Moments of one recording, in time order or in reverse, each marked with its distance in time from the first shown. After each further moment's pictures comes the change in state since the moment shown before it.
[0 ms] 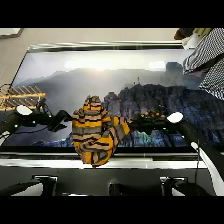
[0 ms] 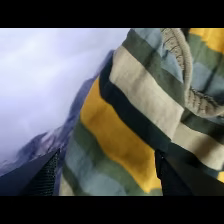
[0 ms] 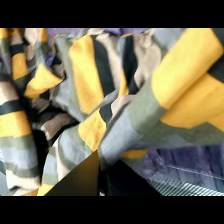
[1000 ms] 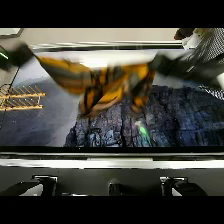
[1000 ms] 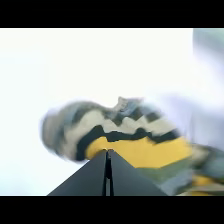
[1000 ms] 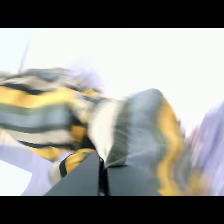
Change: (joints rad) left arm -0.065 0.082 0.933 0.401 -0.035 -0.182; right arm -0.001 0.153 0.833 -0.480 0.043 0.176
